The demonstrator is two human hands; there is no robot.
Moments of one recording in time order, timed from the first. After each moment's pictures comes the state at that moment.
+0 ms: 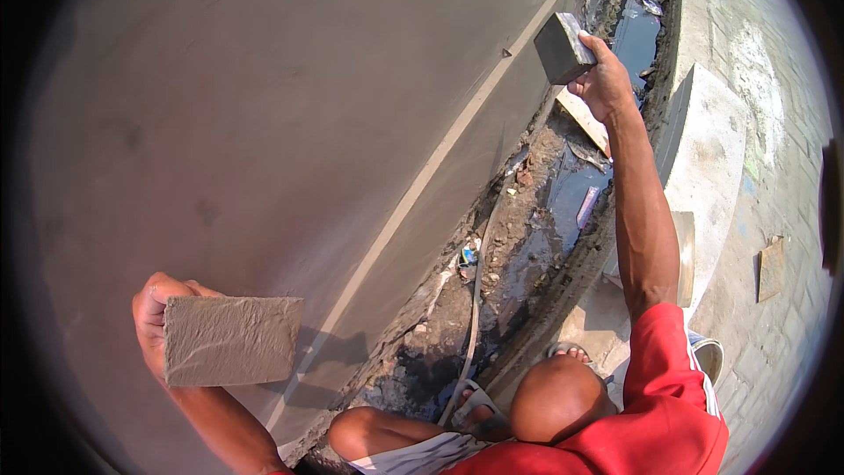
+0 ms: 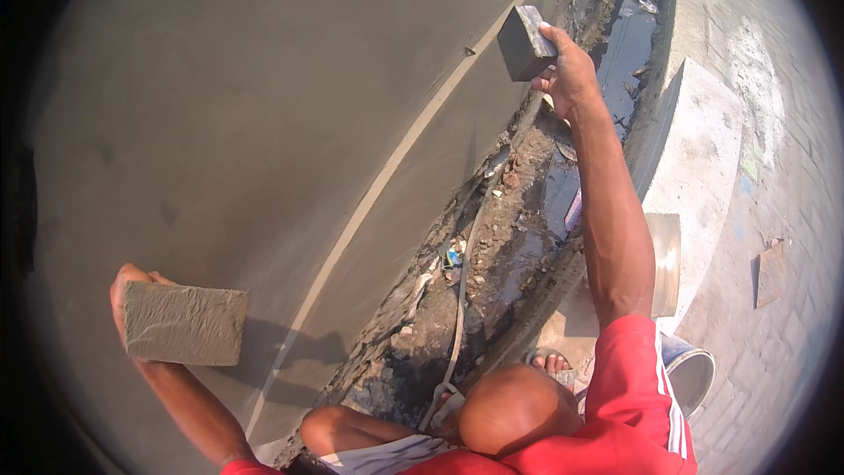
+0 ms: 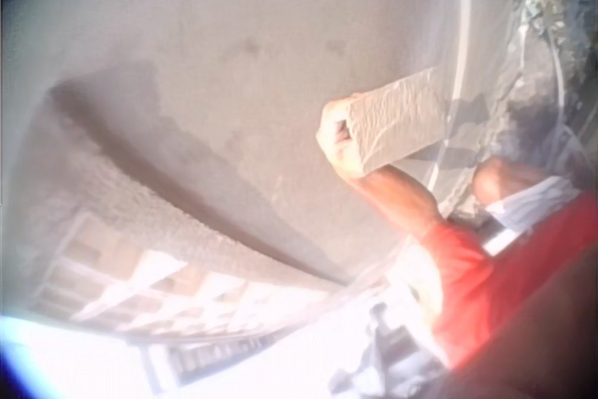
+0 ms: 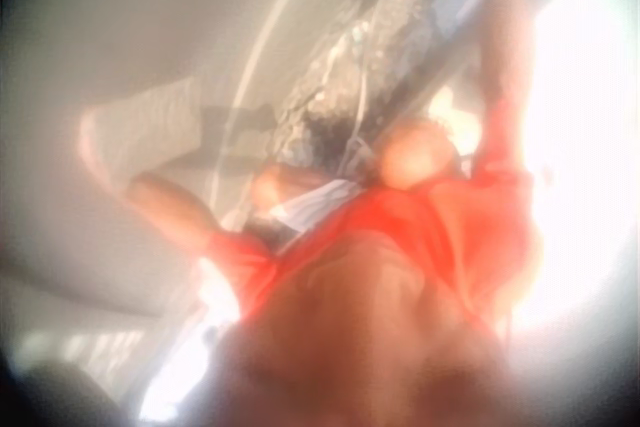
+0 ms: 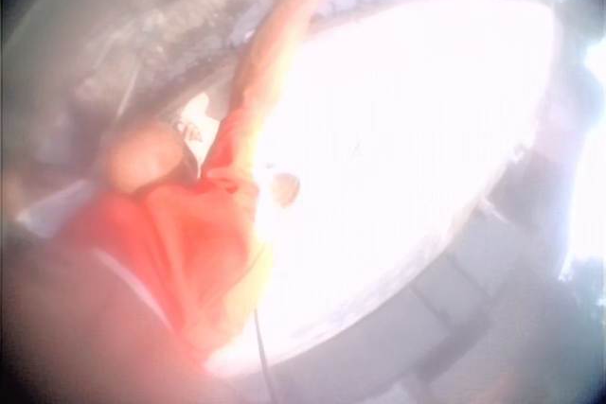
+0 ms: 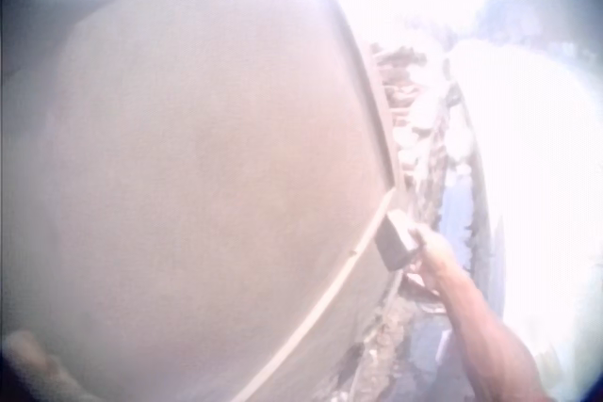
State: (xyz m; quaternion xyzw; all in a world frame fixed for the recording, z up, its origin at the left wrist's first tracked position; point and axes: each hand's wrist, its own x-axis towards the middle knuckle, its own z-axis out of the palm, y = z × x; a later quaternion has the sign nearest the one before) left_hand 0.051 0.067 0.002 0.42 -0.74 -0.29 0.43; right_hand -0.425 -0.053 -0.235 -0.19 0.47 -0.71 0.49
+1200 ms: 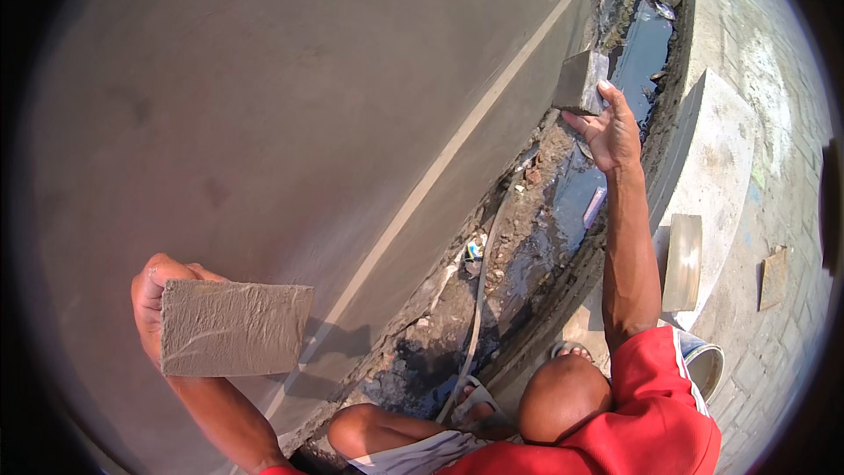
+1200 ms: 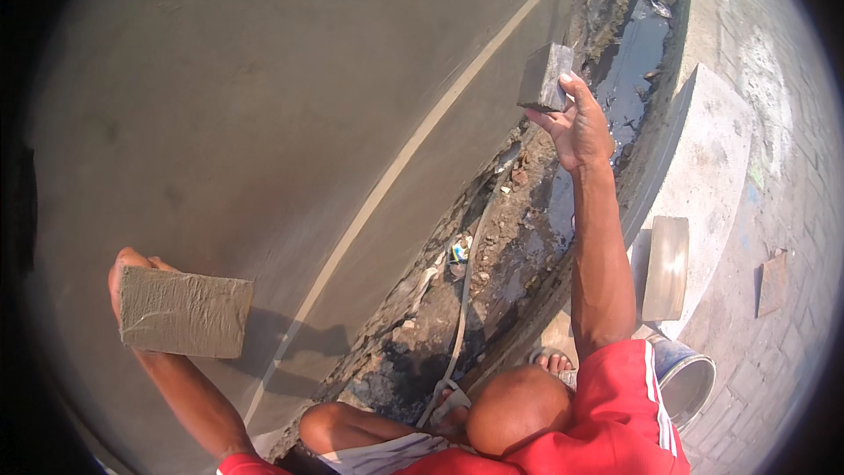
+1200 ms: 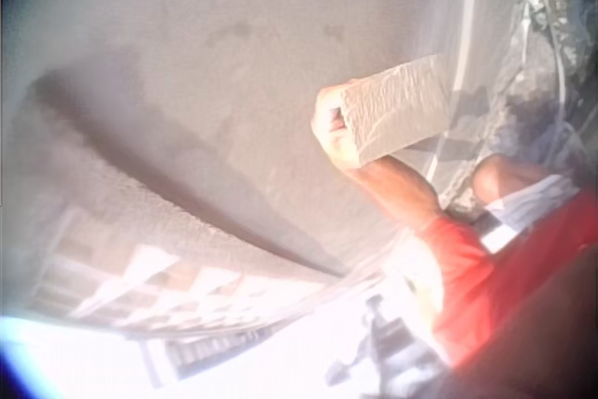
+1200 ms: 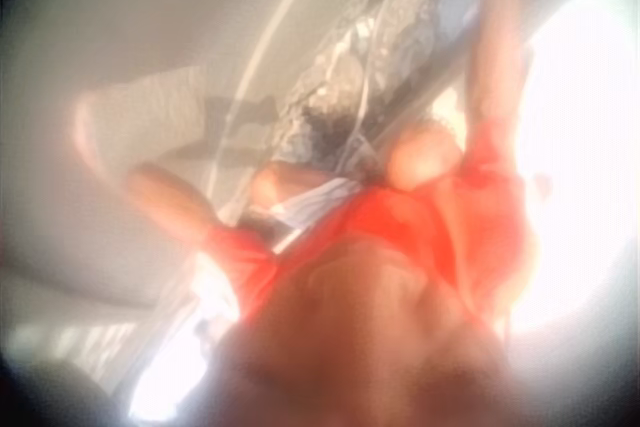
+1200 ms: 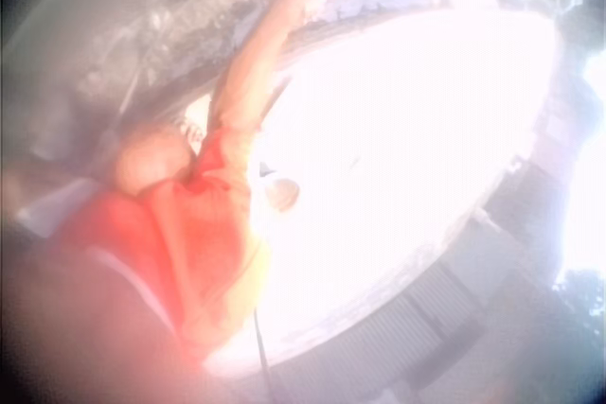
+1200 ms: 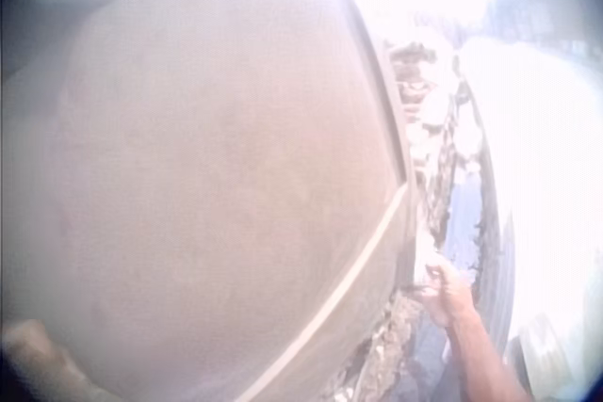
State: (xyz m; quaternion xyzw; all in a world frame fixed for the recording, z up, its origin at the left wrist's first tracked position) left_hand 0.047 0.073 -0.001 0.45 -0.74 -0.23 0.44; right_hand -0.378 0.000 -0.265 -0.15 0.32 -0.77 0.52
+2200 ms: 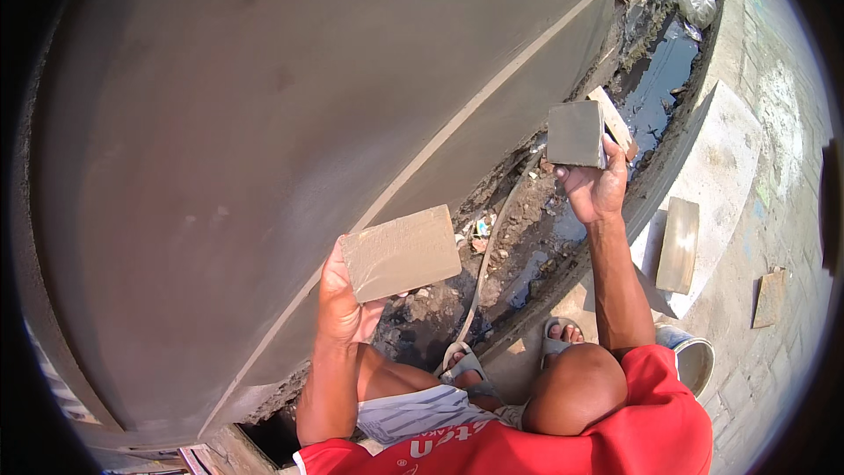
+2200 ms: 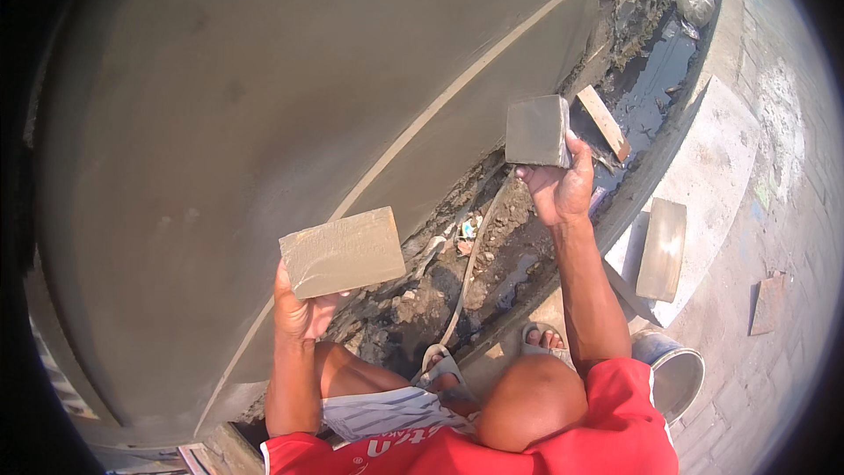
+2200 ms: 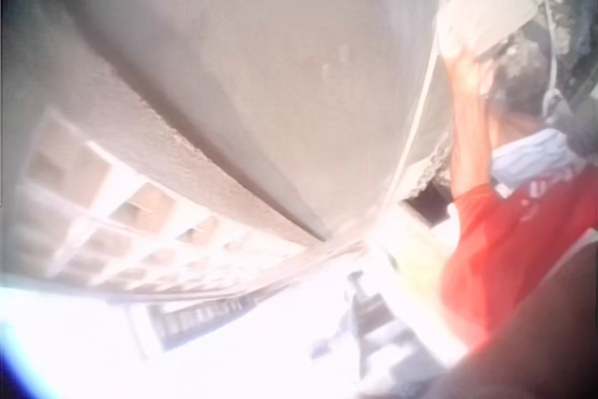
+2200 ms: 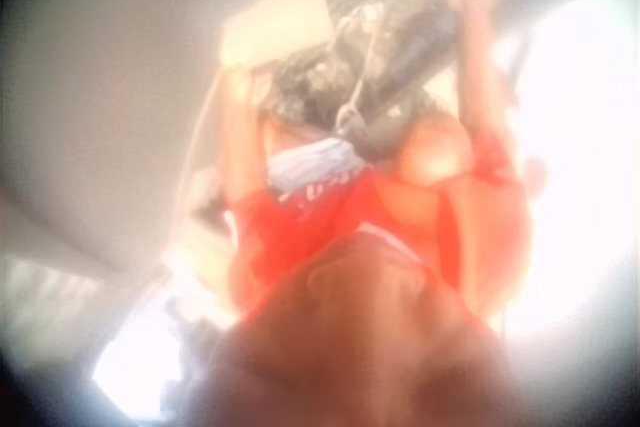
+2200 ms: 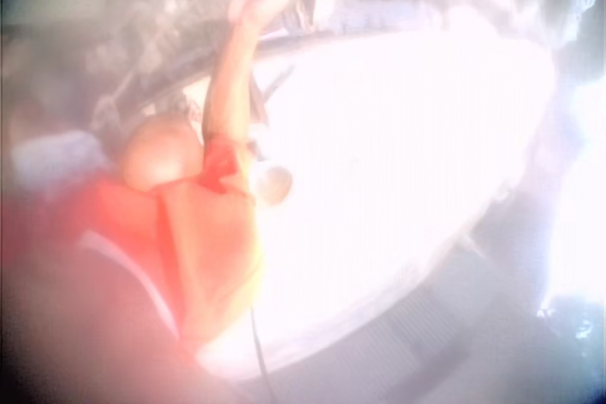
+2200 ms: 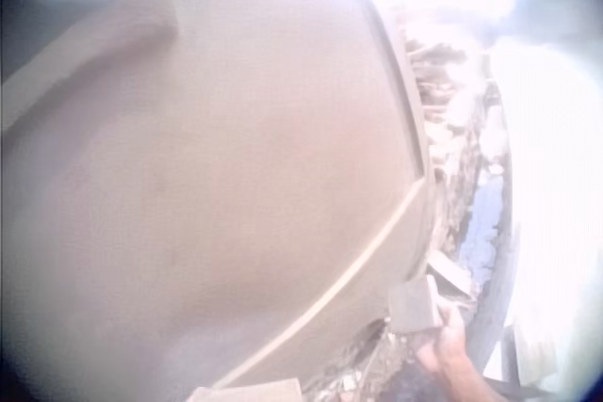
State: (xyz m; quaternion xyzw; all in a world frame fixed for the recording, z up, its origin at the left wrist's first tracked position) left_hand 0.021 0.177 -0.138 0.35 -0.34 -0.70 0.52; right_hand -0.302 0.101 -0.269 -0.10 0.19 -0.75 0.63
